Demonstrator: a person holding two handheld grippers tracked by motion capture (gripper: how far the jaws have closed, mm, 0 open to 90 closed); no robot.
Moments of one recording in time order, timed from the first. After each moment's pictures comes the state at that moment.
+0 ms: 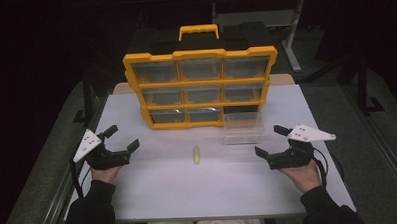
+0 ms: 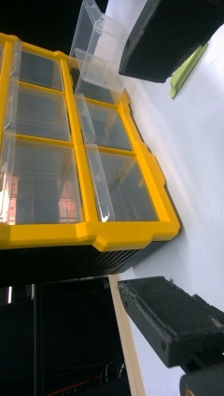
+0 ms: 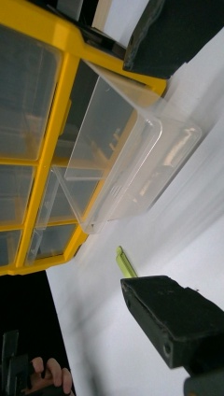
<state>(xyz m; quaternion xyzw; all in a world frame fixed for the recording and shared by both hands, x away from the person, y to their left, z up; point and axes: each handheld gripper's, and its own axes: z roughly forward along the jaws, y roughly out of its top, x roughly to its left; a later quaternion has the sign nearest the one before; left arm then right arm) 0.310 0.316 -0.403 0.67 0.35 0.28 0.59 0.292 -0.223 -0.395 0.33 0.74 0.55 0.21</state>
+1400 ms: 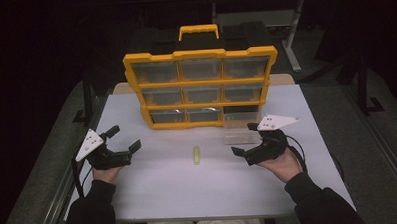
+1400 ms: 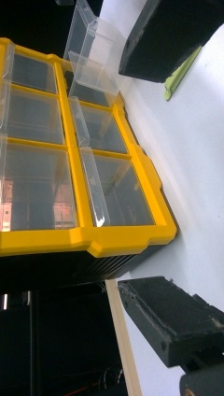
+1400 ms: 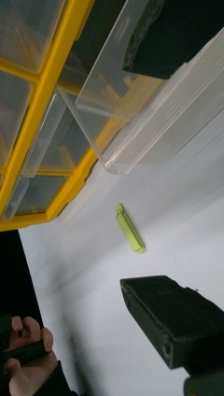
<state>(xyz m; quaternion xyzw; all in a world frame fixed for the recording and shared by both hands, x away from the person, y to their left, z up) 0.312 0.315 -0.405 0.68 0.35 0.28 0.59 0.318 -0.164 -0.376 0.29 0.80 0.50 0.13</state>
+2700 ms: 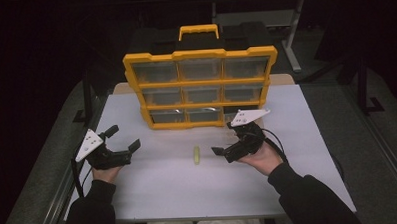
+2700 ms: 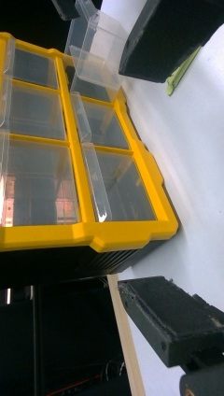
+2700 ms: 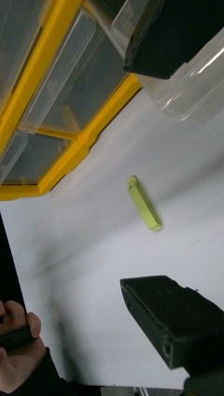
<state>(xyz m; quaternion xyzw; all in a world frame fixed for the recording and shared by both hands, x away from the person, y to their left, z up) 0.312 0.315 -0.404 0.67 0.35 0.29 0.59 0.335 -0.110 -0.367 0.26 0.84 0.47 0.10</state>
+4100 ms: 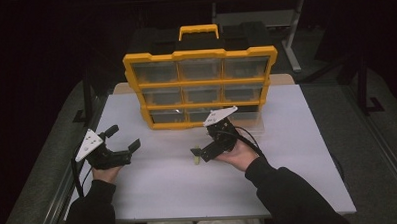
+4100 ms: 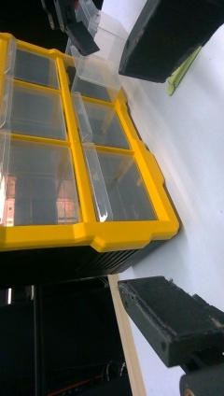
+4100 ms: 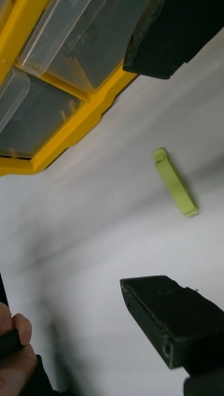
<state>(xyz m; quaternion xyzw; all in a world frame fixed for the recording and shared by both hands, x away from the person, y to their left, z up) 0.312 0.315 -0.404 0.67 0.35 0.29 0.59 0.354 -0.049 -0.377 0.24 0.86 0.43 0.08</state>
